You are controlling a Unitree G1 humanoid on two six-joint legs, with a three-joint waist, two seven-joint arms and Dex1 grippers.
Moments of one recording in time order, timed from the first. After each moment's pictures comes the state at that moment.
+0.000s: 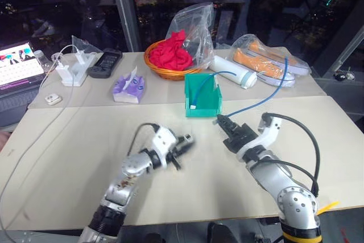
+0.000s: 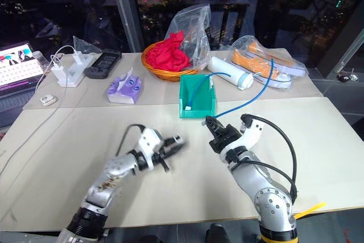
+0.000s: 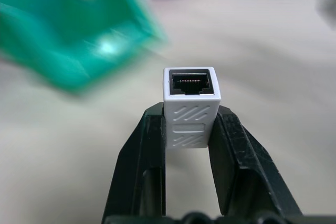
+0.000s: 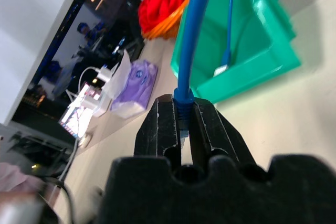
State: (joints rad) left arm -0.27 0.27 -0.27 -0.02 -0.16 0.16 -0.69; right arm -0.16 -0.24 -0.06 -0.55 1.24 0.57 -0.31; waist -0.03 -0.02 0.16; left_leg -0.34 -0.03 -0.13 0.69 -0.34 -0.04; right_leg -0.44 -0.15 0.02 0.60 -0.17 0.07
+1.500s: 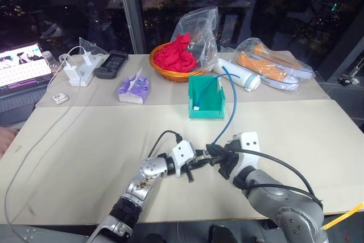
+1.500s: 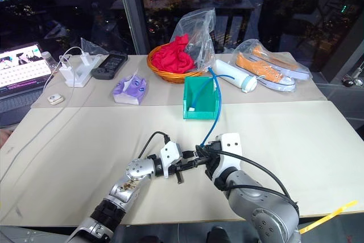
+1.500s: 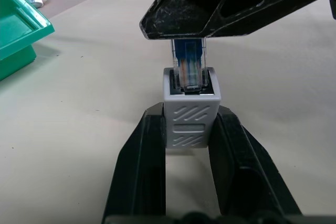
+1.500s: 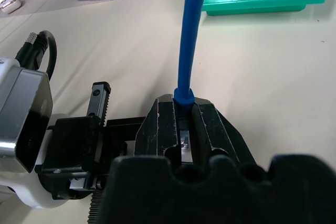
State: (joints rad) left arm -0.37 0.17 -0.33 0.29 -0.07 -0.13 -0.82; right arm -0.07 -0.32 0.10 -0.72 0.82 0.89 -0.24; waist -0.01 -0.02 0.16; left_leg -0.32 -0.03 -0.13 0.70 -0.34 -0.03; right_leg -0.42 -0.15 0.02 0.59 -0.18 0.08
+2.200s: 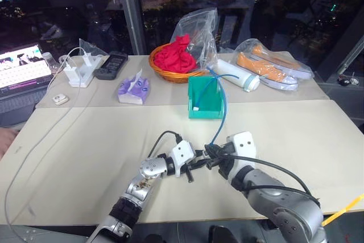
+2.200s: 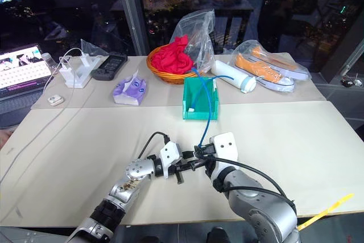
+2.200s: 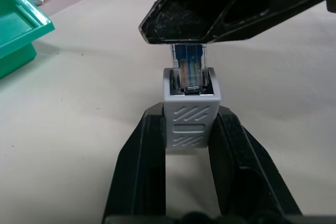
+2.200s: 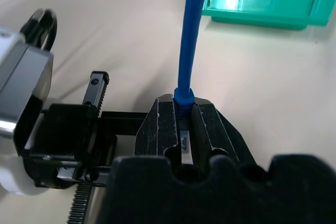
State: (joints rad) left arm -0.37 0.18 -0.33 0.28 -0.07 -0.10 -0.81; right arm -0.07 -0.36 0.19 -0.73 0.60 0.90 -0.14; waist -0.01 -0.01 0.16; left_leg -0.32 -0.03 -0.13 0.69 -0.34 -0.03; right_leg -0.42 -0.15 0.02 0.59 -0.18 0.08
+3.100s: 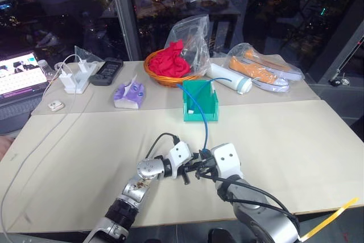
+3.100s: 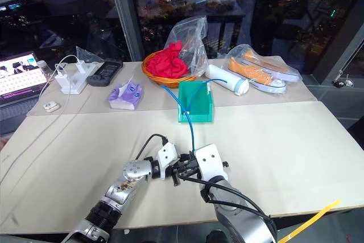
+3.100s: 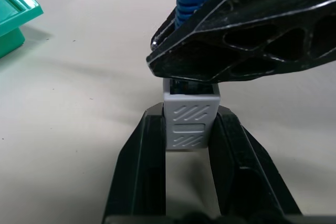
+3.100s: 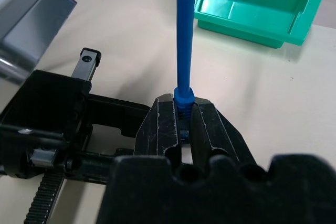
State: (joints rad) left arm -0.35 0.21 -0.34 0.24 -0.07 -0.01 -0.82; right arm 0.01 -0.26 0.40 -0.64 0.16 0.73 -0.08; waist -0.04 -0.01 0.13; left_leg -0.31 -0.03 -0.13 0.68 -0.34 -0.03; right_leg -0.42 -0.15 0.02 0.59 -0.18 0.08
